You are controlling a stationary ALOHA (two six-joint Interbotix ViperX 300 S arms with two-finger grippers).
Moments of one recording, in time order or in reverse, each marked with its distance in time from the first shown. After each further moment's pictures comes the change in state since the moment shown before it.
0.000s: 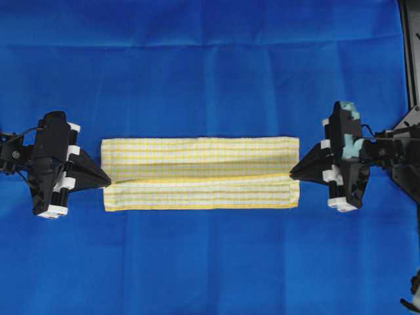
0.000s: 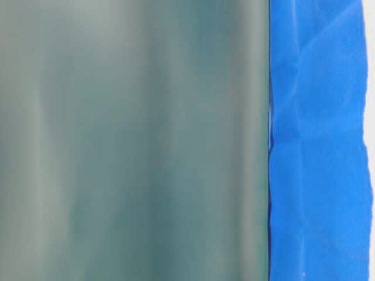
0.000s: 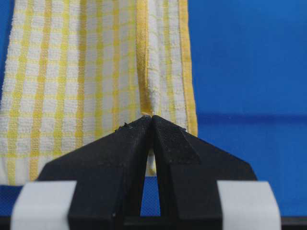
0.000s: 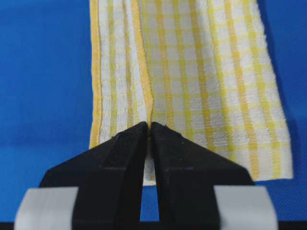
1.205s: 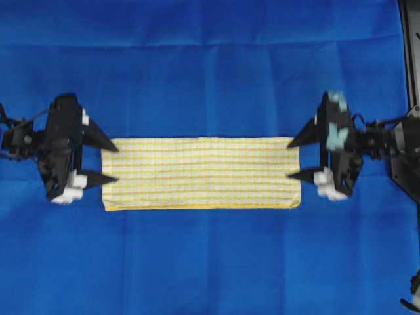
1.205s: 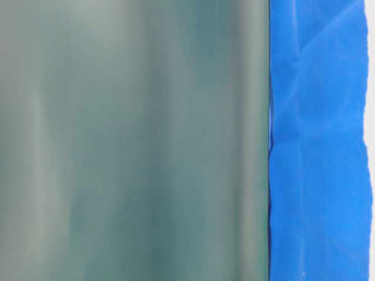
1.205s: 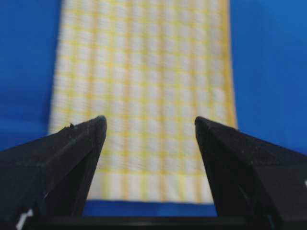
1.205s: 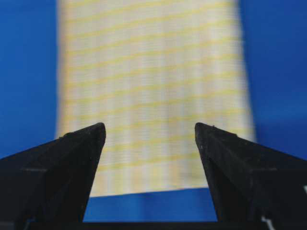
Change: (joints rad) left arm 0.129 -0.023 -0.077 -0.002 0.147 0.014; right arm -0.130 0.000 -0.067 -0.049 0.153 -0.015
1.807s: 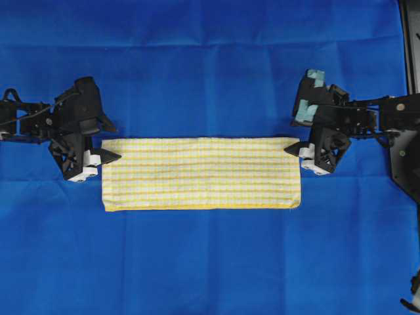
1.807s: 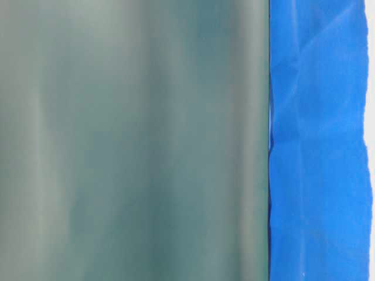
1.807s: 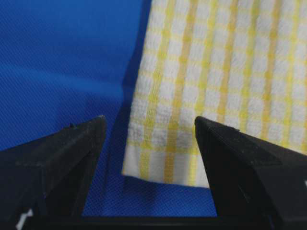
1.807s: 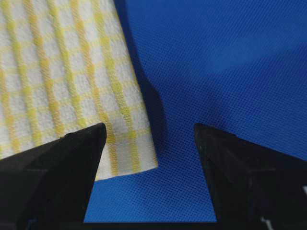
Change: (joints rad) left arm 0.121 0.170 -0.026 0.000 0.063 0.052; right arm -0.137 0.189 -0.061 -0.051 0.095 0.000
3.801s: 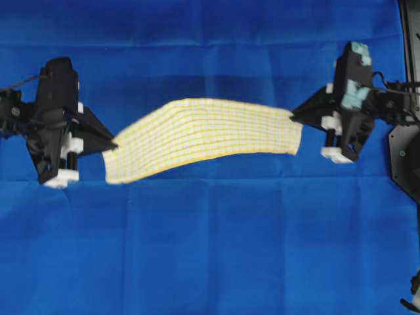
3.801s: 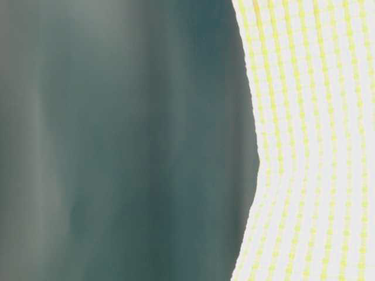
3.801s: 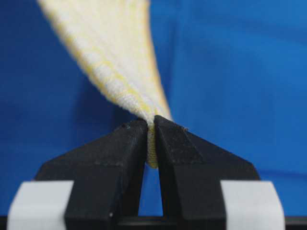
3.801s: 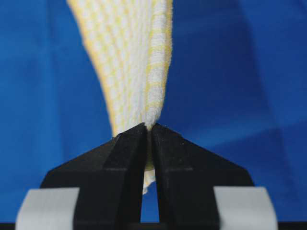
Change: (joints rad) left arm -0.103 -0.367 -0.160 0.000 0.336 -0.012; right arm -0.009 -0.360 -0.080 -0.094 0.161 -0.008
